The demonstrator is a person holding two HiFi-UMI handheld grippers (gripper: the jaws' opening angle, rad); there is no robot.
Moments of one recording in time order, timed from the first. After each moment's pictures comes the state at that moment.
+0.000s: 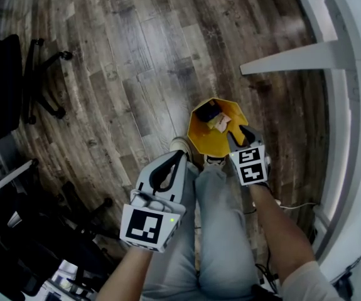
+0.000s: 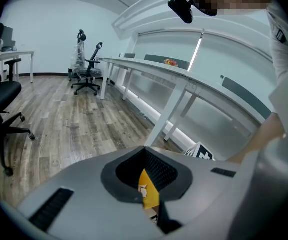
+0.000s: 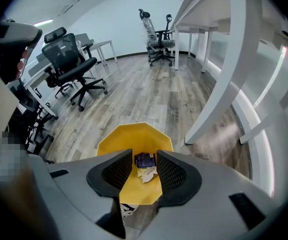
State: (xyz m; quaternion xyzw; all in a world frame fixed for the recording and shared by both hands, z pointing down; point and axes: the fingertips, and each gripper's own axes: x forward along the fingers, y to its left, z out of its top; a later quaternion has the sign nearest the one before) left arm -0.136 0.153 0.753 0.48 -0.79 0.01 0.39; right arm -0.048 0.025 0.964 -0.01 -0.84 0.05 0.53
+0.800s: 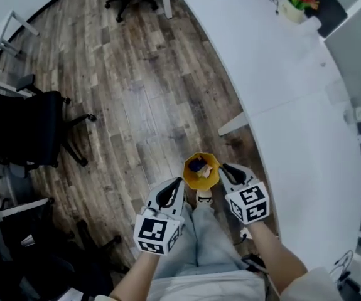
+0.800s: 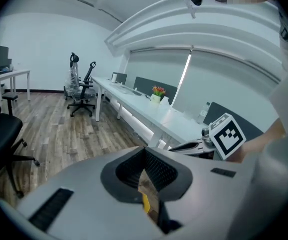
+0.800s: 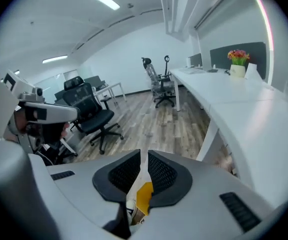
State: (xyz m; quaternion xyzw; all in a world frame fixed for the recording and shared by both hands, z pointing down) left arm -0.151 0.122 0.525 0.50 -0.80 0.00 0.32; right arm -0.104 0.007 0.605 -0.04 -0.92 0.11 0.37
